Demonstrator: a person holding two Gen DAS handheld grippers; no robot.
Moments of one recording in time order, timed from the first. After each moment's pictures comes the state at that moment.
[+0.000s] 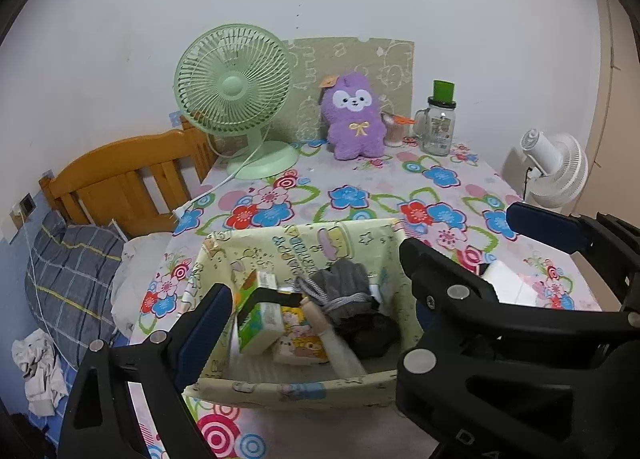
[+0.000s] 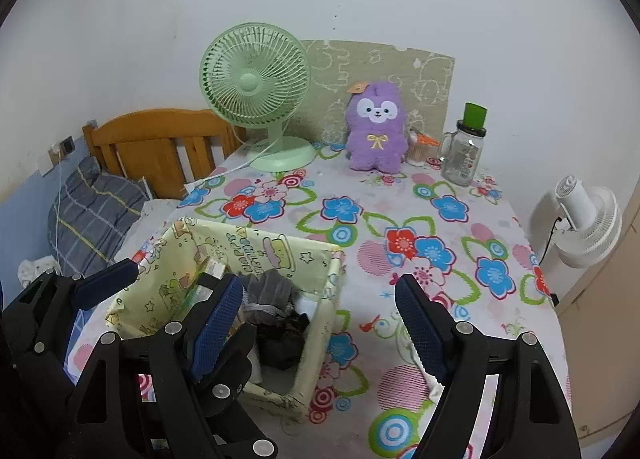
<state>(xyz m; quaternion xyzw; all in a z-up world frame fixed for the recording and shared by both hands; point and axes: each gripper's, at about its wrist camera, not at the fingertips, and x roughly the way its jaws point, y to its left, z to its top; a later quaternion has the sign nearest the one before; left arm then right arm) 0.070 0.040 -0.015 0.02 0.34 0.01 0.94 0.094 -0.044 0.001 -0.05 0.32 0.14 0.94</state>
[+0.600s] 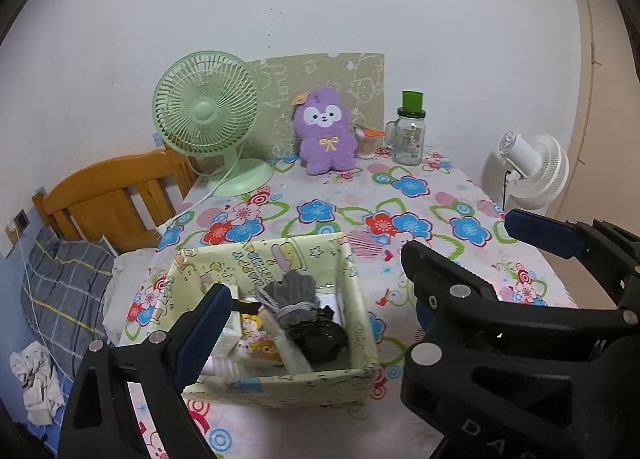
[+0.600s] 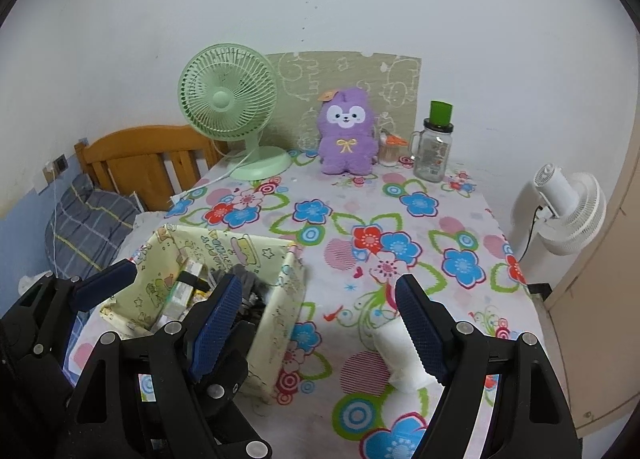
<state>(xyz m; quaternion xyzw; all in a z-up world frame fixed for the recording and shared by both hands) 0.055 -0.002 0.000 0.04 0.32 -0.01 0.95 0.078 -0.093 0.014 -0.03 0.31 0.12 0.94</state>
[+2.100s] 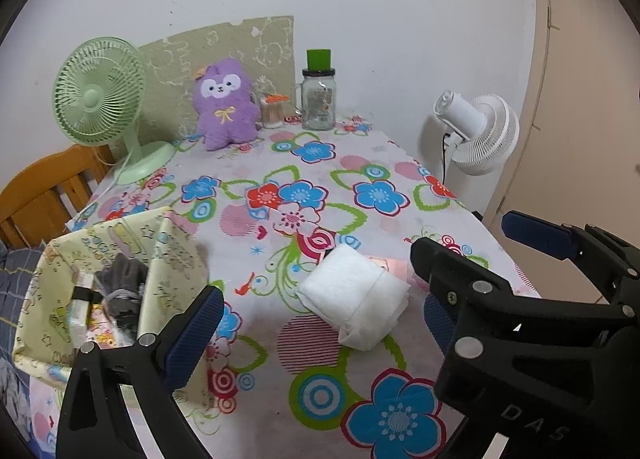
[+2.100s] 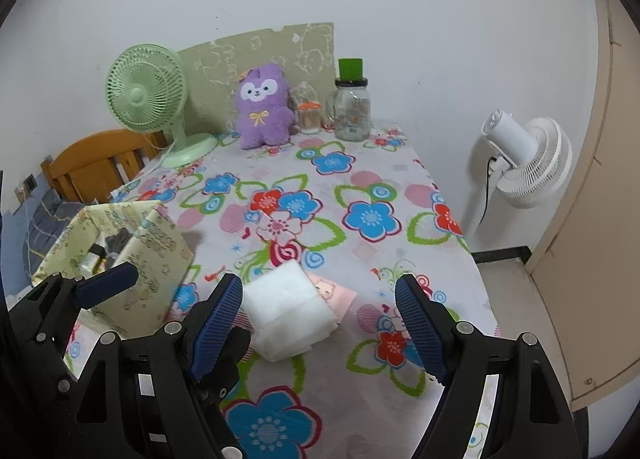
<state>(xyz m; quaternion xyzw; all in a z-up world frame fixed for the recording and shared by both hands) 0.080 -0.120 -0.053 0.04 0.36 -0.10 0.93 0.089 -0.228 -0.042 0.01 0.33 0.07 0.94</state>
